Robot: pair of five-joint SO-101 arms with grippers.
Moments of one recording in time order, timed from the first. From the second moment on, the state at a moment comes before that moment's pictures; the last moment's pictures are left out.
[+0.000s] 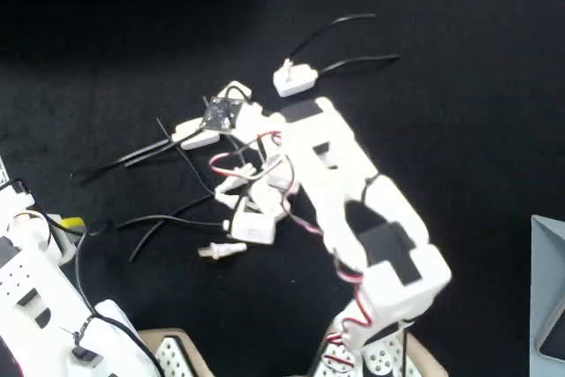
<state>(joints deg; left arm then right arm) -51.6 -50.4 64.9 58.3 -17.3 -22.6 11.9 16.0 64.4 49.7</state>
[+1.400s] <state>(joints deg) -51.6 -50.4 66.0 58.3 -17.3 -3.3 13.3 1.5 87.5 17.6</state>
